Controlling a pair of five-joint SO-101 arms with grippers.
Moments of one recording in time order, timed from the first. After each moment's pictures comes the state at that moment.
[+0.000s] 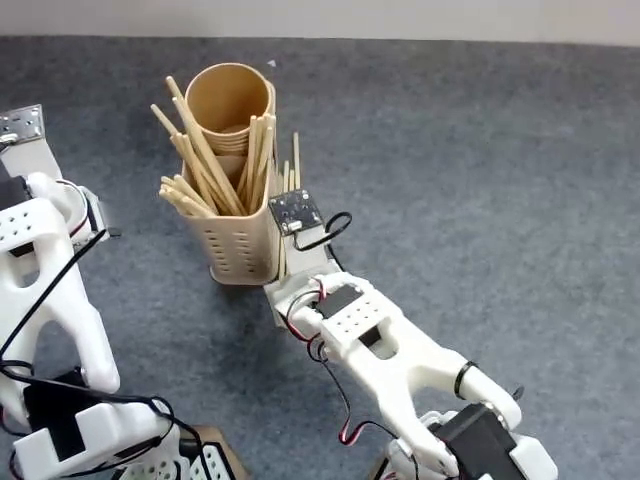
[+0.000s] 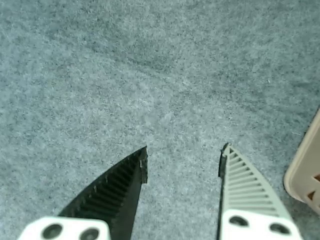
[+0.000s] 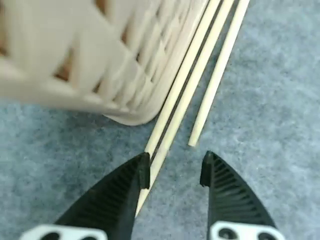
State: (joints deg) left arm -32.5 -8.3 16.4 71.2 0.2; right arm -43.3 -14.0 52.9 23.1 -11.5
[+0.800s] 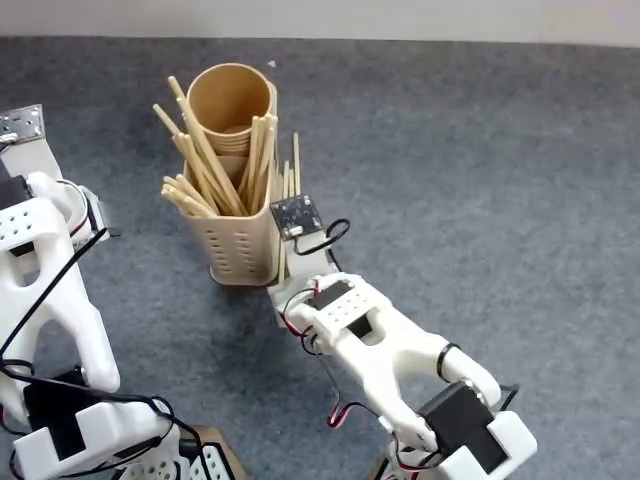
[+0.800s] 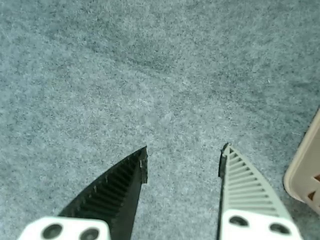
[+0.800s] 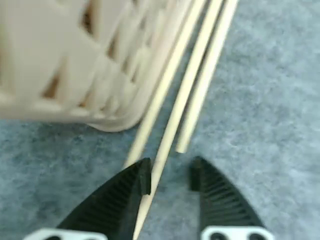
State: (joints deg) left arm -32.5 -8.3 16.4 71.2 0.2; right arm -42.0 -4.5 50.1 24.7 -11.4
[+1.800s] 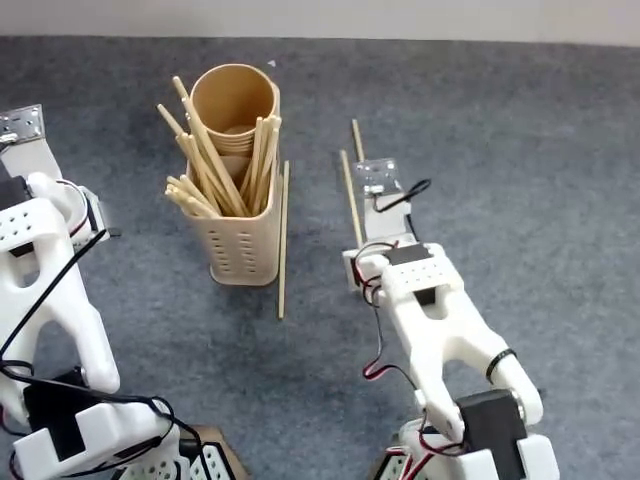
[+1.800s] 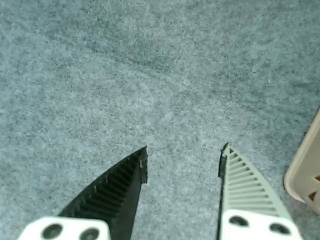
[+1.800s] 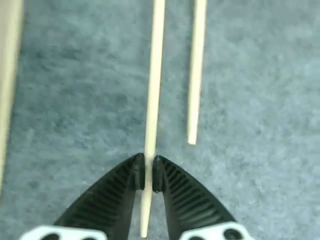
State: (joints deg) left arm -32.5 -8.3 16.4 71.2 0.2; right arm -20.7 -11.4 46.6 34.3 -1.8
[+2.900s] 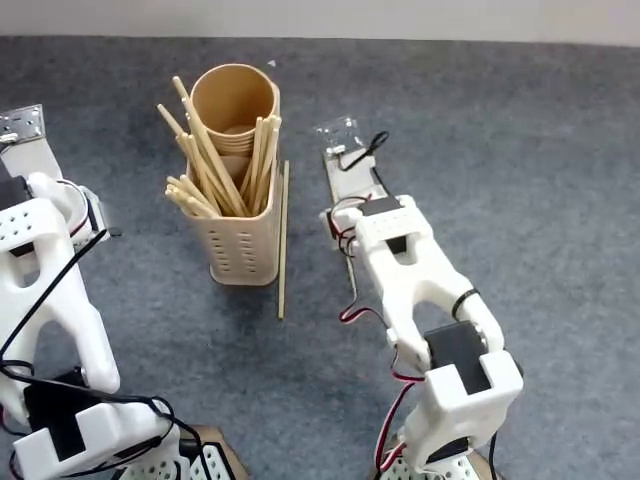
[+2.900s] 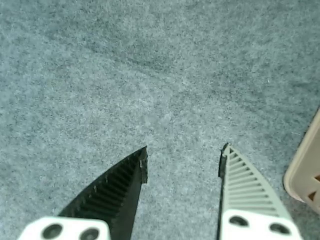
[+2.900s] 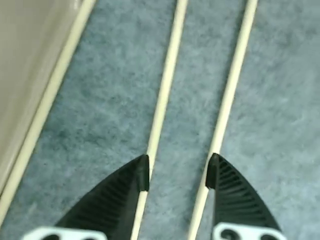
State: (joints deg) left arm -32.5 -8.3 16.4 71.2 0.2; right arm -22.4 10.0 21.9 34.4 8.7
